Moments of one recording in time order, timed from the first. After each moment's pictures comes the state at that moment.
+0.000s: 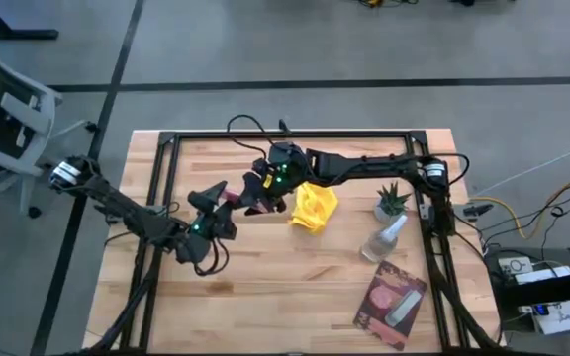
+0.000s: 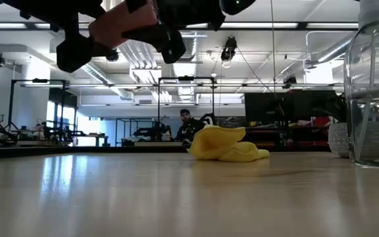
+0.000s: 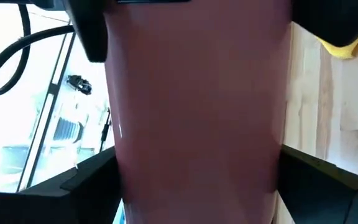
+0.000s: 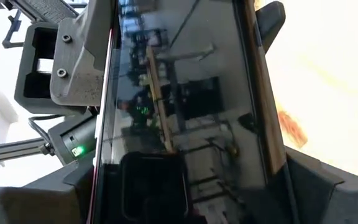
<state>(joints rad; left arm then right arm) -0.51 1.22 0.60 0.27 -1.57 0.94 -0.14 1.99 1.70 -0.04 -0.60 1.40</state>
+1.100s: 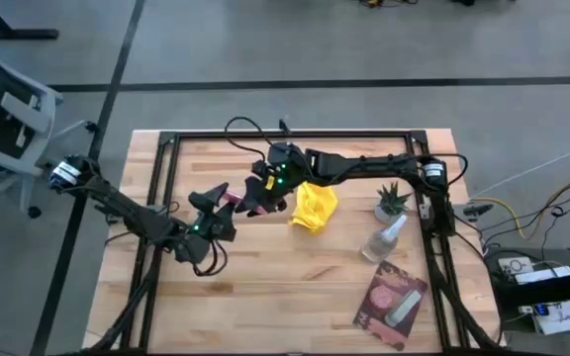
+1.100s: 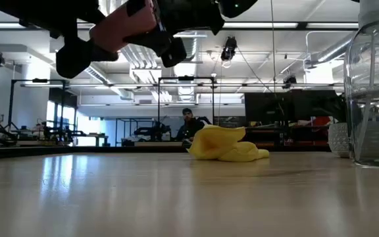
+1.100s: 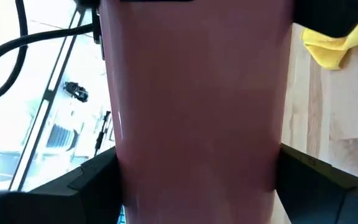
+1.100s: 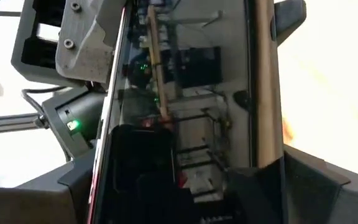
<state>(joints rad) -0.53 1.21 0.56 0.28 -1.53 0.89 -0.15 1.99 1.69 -0.05 -0.70 1.29</state>
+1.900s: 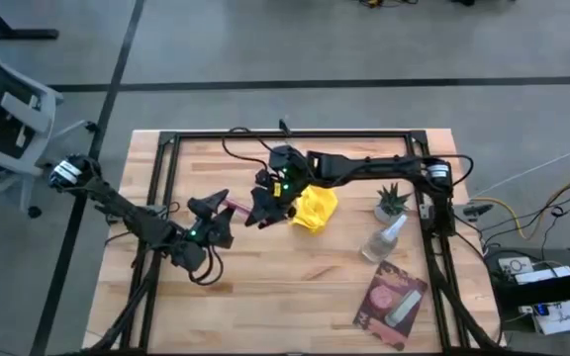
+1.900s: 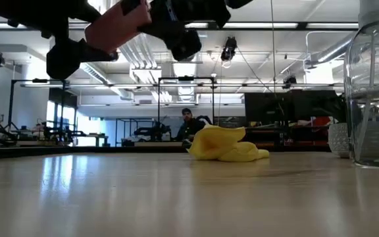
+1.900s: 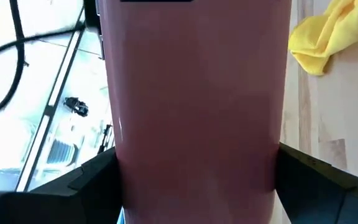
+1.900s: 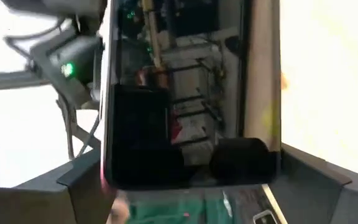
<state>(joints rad) -0.57 1.21 0.55 0.23 -1.54 0.87 -0.11 1.94 1.69 -0.24 -0.81 1.23</state>
